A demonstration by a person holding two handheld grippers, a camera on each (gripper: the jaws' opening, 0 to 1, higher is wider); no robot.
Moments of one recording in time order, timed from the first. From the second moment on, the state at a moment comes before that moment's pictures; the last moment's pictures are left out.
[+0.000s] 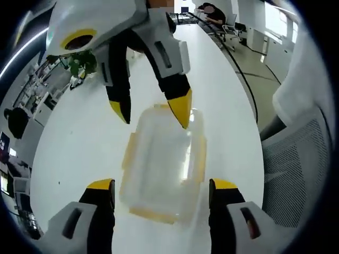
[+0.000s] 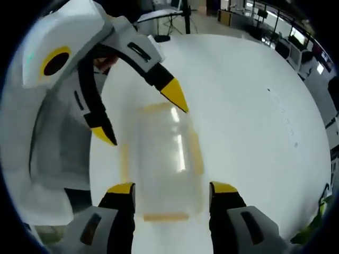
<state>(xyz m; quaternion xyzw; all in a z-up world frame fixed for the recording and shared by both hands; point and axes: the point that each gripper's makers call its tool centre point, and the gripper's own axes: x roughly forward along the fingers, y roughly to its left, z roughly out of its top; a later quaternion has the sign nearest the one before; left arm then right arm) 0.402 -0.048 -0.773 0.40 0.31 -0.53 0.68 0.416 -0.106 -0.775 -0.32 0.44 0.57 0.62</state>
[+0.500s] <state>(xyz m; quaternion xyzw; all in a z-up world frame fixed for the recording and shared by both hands) 0.410 -0.040 -0.782 0.40 0.33 -0.54 0.67 0.404 -0.113 -0.779 -0.32 0.44 0.56 0.62</state>
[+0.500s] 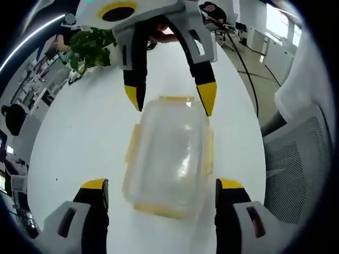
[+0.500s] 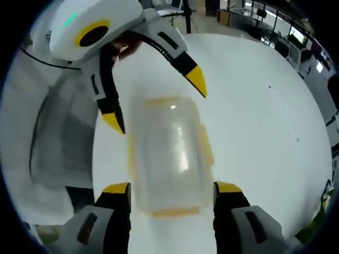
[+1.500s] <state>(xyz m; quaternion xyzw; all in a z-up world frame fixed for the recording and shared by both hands) 0.414 -0.043 -0.821 0.43 0.35 -0.55 0.62 0.405 -0.117 -0.807 -0.39 0.41 0.54 0.62</state>
